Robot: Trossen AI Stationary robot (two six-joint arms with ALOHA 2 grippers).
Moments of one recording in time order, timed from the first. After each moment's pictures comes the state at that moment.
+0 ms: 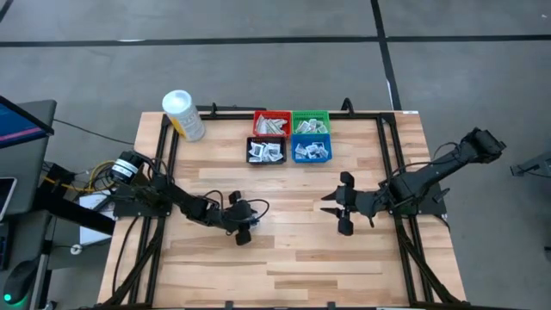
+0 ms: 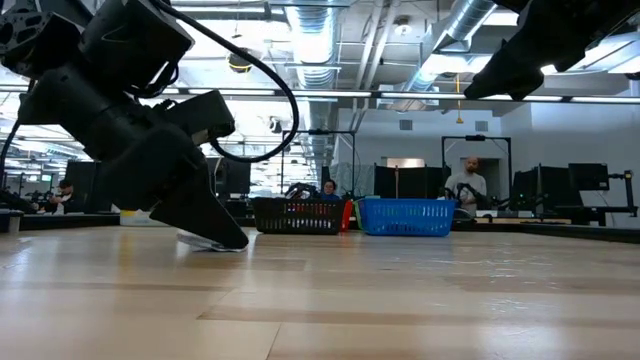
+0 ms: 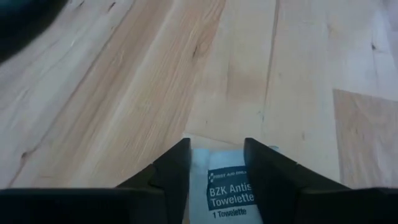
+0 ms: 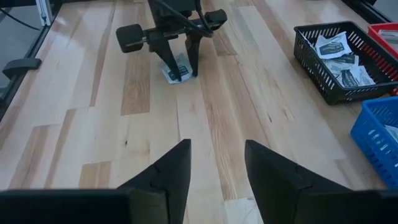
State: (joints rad) left arm -0.40 1.79 0.53 0.44 -0.44 -0.40; right arm 0.46 1.05 0.60 -0.19 0.47 0.36
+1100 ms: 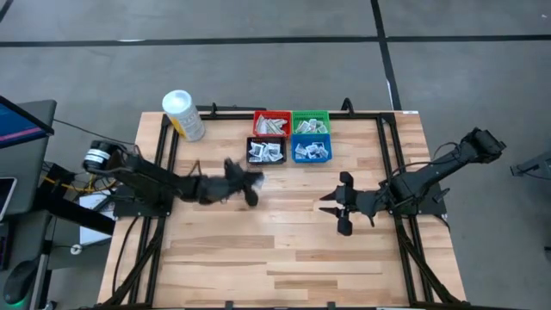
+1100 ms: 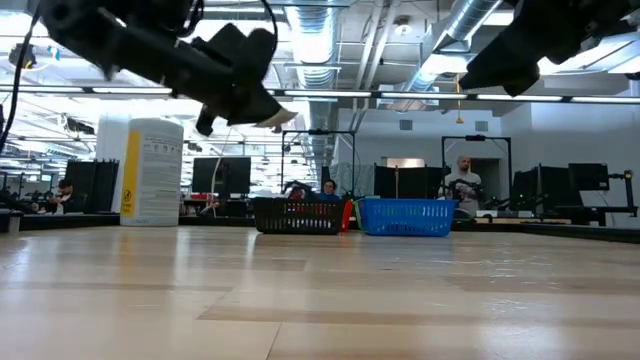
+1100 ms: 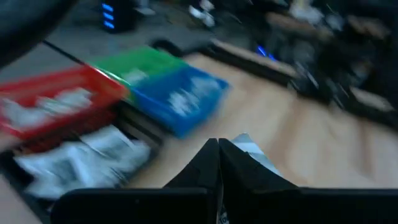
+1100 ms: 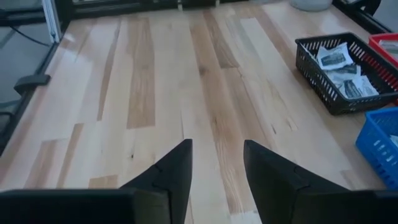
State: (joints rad) left arm -0.21 1.48 0.53 0.66 -0.68 -0.33; right arm 0.46 1.05 0.60 -0.15 0.47 0.36
